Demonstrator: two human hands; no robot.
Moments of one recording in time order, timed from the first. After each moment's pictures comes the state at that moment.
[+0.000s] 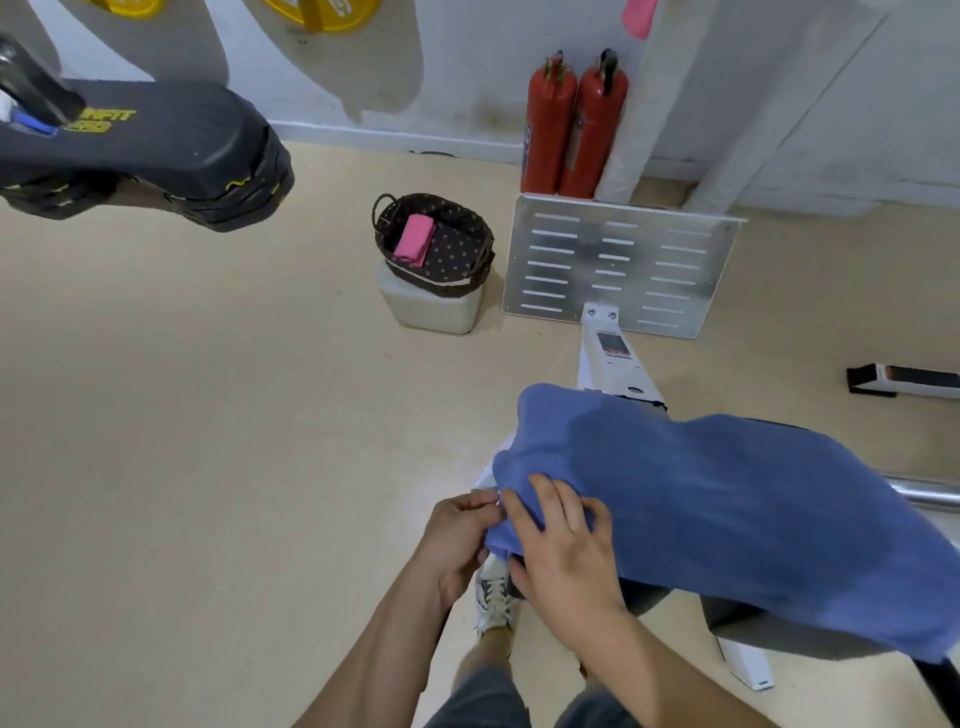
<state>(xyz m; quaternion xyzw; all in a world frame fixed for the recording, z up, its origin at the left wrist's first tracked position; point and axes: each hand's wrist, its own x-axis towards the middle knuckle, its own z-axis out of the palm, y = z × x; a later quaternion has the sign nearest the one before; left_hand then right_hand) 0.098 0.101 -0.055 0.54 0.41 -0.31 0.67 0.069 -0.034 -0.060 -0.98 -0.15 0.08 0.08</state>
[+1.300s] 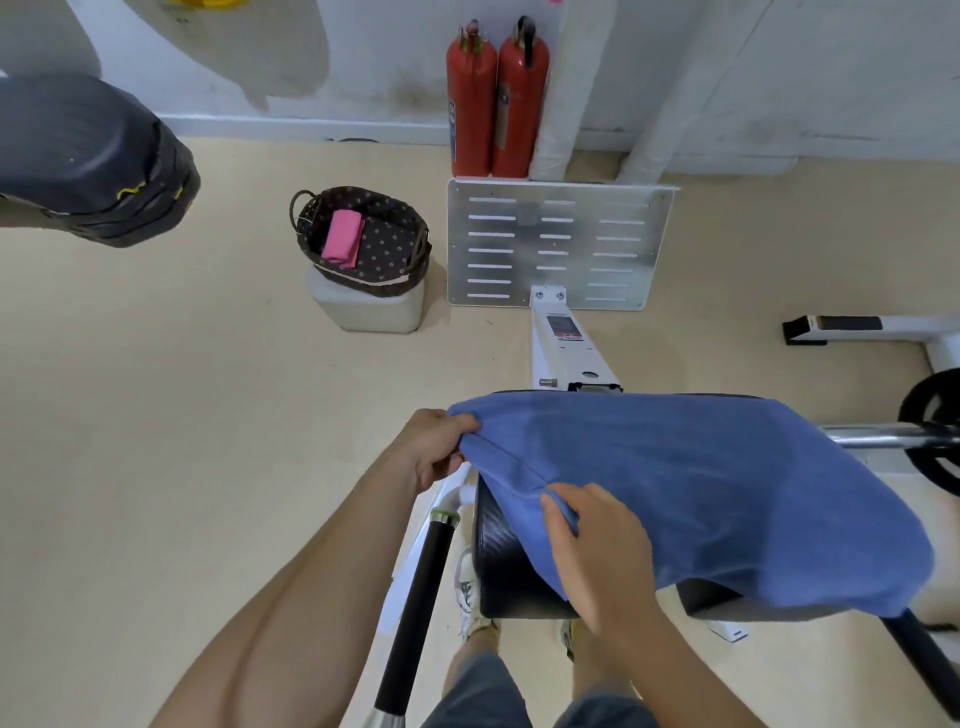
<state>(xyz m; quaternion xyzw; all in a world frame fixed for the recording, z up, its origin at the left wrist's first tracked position) 0.229 0.090 -0.100 0.62 0.35 -0.40 0.59 0.103 -0.070 -0.034 -0.94 0.14 0.12 0.28</state>
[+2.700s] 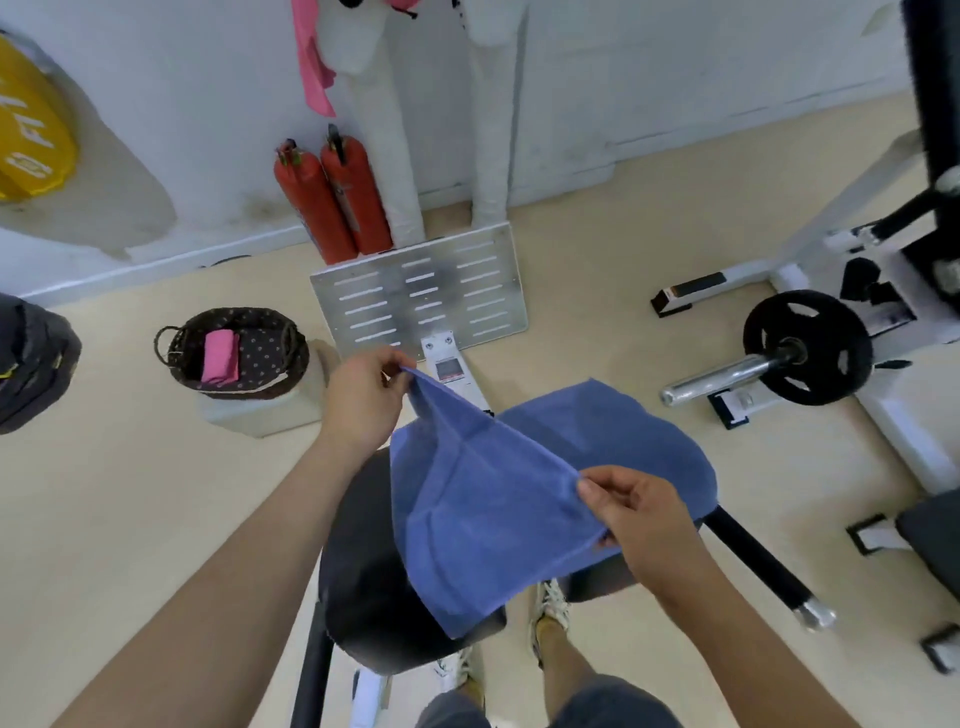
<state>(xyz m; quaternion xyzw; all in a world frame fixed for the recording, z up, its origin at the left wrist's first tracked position) 0.273 -0.068 0.006 0.93 -0.10 -0.11 0.33 0.064 -0.260 0.059 -0.69 0.35 0.08 0.63</state>
